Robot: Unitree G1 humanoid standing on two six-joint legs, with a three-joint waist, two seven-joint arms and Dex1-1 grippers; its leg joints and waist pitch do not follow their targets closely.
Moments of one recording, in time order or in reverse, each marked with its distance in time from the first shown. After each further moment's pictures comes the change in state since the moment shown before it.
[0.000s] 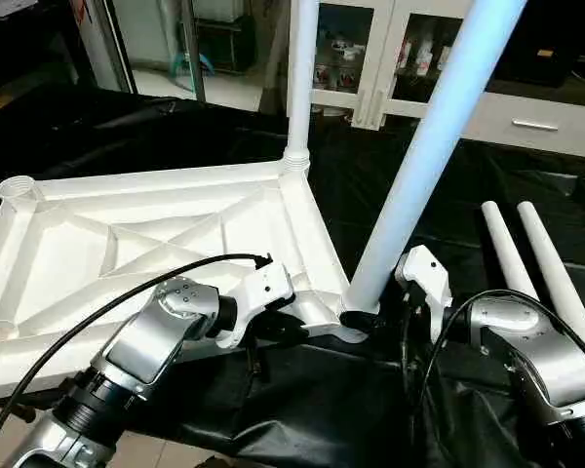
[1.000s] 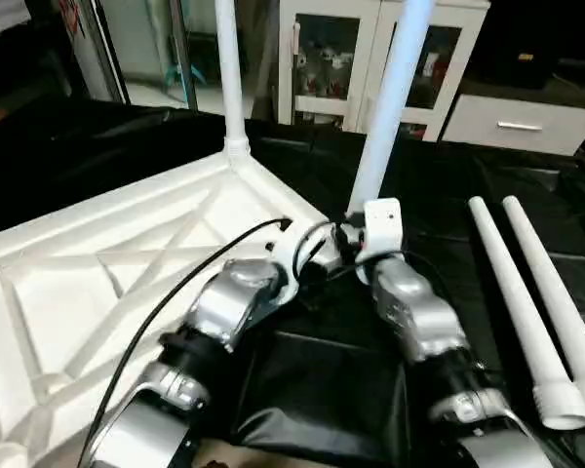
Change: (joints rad) left arm -0.251 -0.391 0.133 0.503 0.071 -0.001 0.542; right arm -0.328 0.555 -0.175 0.580 -0.191 -0.155 -0.972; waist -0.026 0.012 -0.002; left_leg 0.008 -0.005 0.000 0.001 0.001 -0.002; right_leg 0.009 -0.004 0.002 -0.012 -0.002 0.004
